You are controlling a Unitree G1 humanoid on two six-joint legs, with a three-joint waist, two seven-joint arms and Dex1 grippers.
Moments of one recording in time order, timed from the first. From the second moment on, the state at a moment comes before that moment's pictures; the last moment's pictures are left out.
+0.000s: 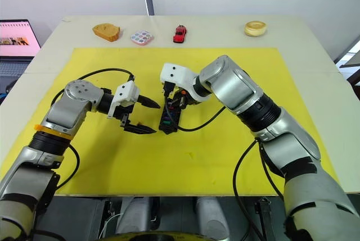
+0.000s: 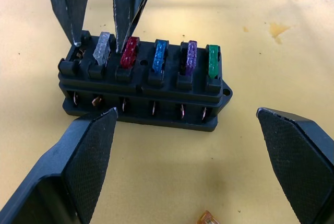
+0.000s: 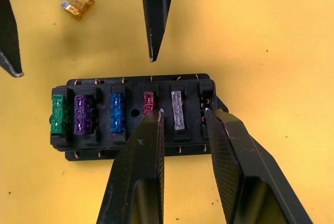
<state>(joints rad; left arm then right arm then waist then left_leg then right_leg) -0.71 0.63 -0.26 0.23 -0.21 0.25 -1.46 -1.11 -0.55 0.59 0.02 0.10 1.01 1.10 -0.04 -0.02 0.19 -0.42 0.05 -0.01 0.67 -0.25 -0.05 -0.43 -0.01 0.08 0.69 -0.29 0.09</state>
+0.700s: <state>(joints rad) -0.72 0.62 -0.26 0.27 -0.20 0.23 -1.45 -1.06 -0.53 0.50 -0.04 0.15 1.01 1.04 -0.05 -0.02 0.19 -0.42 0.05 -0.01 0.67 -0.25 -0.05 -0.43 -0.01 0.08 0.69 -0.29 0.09</state>
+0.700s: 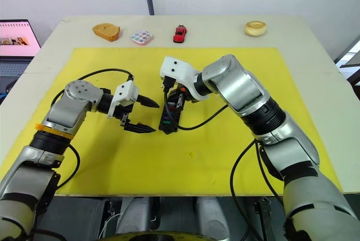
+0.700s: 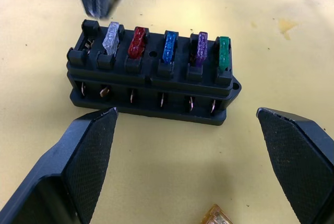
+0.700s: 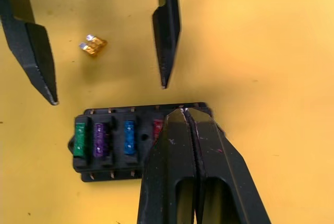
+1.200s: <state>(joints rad) -0.72 0.62 -0.26 0.27 -0.20 0.23 -1.44 -1.02 -0.52 0.50 0.00 0.15 0.98 1.02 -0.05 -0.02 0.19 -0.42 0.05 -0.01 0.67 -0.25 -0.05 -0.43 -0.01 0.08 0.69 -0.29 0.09</state>
